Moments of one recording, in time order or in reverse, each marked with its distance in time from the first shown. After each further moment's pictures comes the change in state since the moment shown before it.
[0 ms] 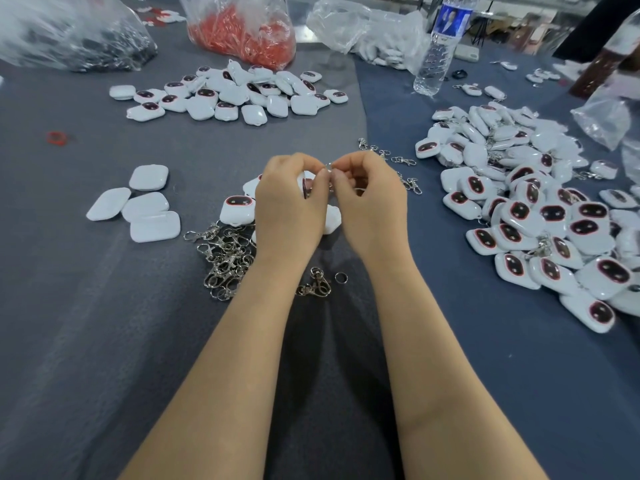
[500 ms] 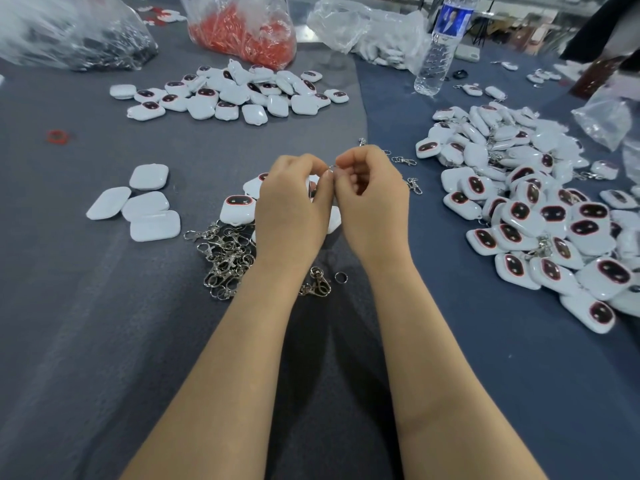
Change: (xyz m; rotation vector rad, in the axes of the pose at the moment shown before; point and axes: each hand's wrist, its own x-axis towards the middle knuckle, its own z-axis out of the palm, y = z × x) left_hand -0.002 0.000 -0.001 0.096 -0.012 0.088; right_hand -0.002 -0.002 0.000 0.027 0.033 -0.055
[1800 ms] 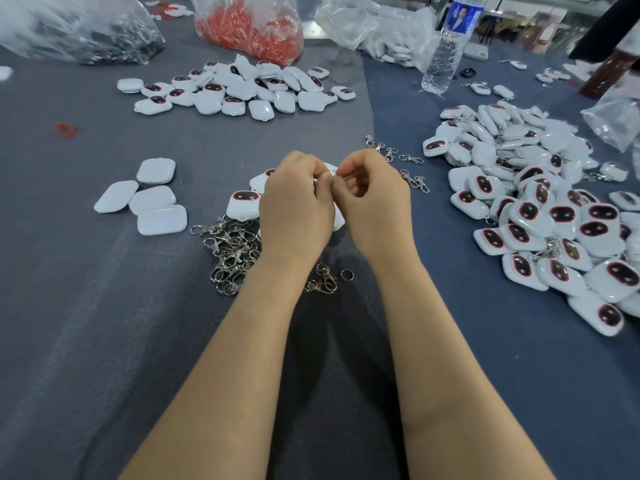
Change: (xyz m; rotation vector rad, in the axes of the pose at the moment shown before) left_hand 0.001 0.001 -0.002 0.012 0.002 -0.036; right_hand -0.001 0.004 0.001 -0.020 -0.100 0.005
